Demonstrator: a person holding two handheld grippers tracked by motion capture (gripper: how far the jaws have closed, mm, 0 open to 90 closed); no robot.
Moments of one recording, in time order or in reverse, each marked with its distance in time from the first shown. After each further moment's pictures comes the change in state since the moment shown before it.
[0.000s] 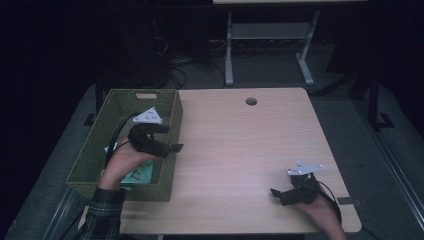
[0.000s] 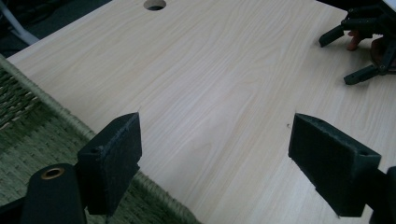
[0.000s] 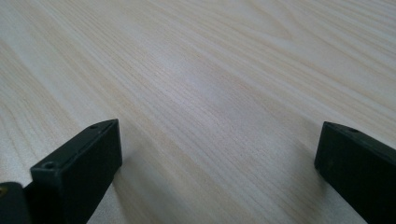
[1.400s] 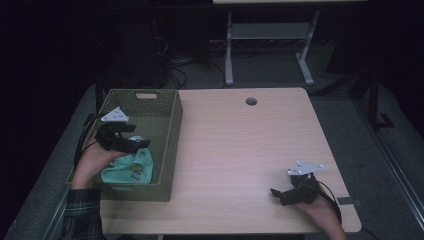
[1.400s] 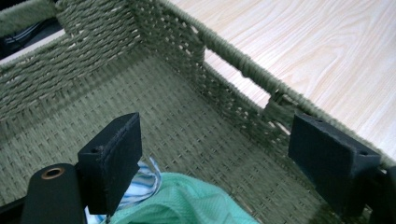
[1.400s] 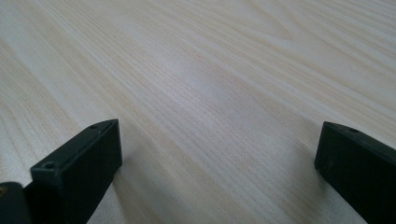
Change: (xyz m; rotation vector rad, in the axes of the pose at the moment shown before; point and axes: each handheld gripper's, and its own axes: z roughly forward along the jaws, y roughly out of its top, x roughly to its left) left arm 0.057 -0.048 -0.043 0.074 0.190 -0.077; right arm 0.000 0.000 0.000 0.001 0.000 0.001
